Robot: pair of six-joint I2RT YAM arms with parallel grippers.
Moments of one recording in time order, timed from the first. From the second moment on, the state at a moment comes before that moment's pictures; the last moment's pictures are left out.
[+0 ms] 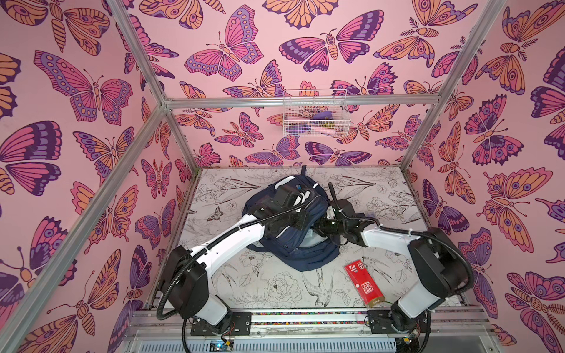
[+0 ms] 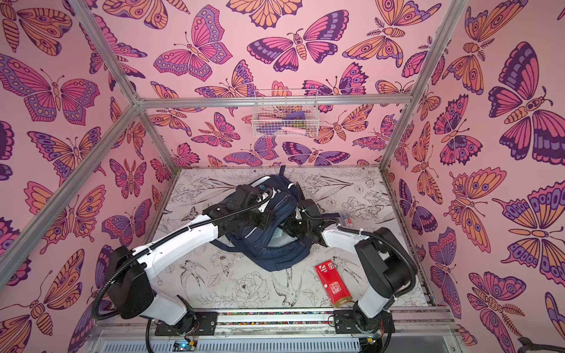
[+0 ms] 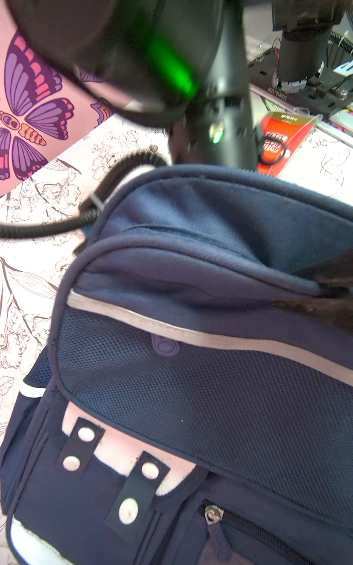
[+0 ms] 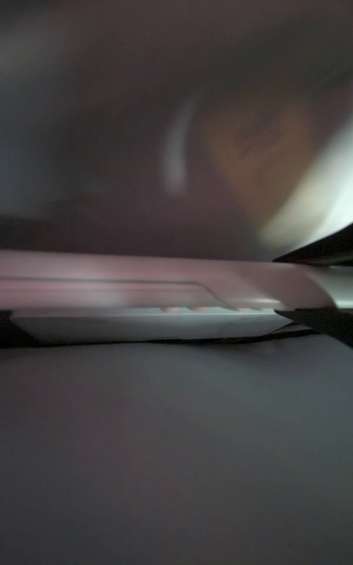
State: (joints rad) left arm -0.70 1.53 1.23 -0.47 0.19 -0.24; right arm 0.57 1.72 0.88 0.20 -0.44 1.12
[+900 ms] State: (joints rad) left arm -0.63 1.46 1.06 -0.37 0.22 -0.52; right arm 0.60 1.14 0.82 -0.60 0.02 0.88
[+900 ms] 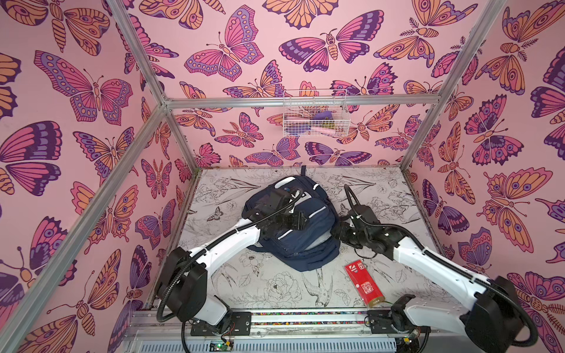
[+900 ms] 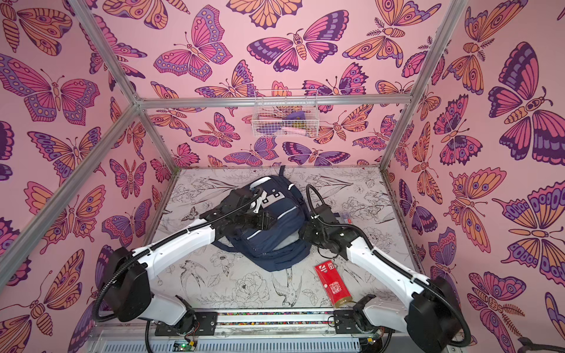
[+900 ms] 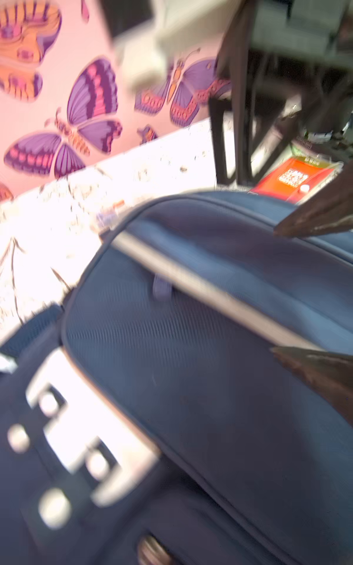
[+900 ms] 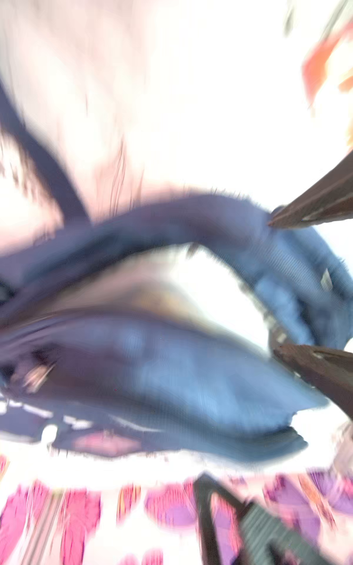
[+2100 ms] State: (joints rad) left arm -0.64 1.42 0.83 -0.40 0.22 -1.02; right arm 1.00 1.26 0.91 -0.64 0.15 0.81
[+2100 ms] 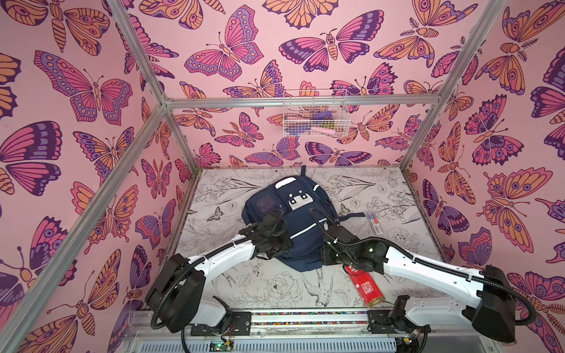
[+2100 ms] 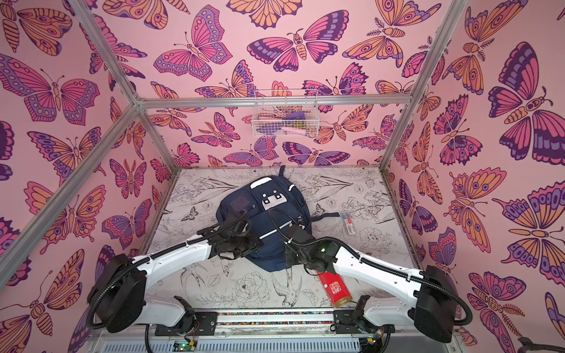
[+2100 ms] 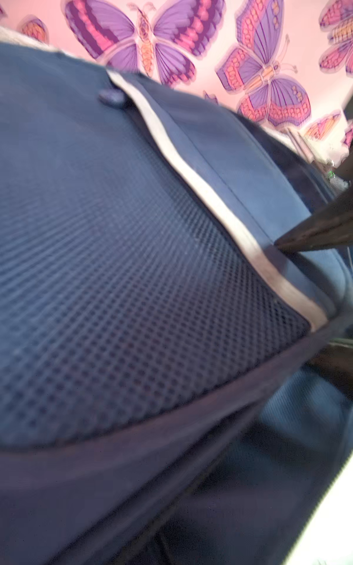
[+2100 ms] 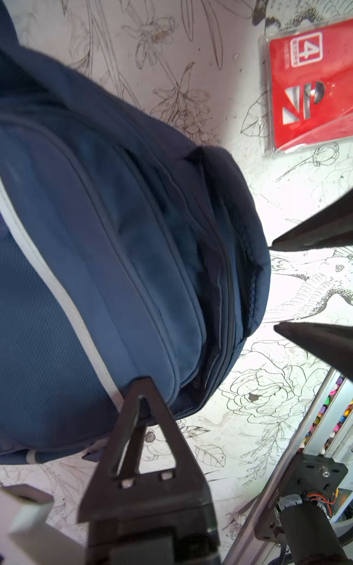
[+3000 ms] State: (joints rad) left arm -0.56 1.41 0.81 0.01 0.38 -1.40; right arm 1.08 1.53 1.13 -0.63 0.29 0.93
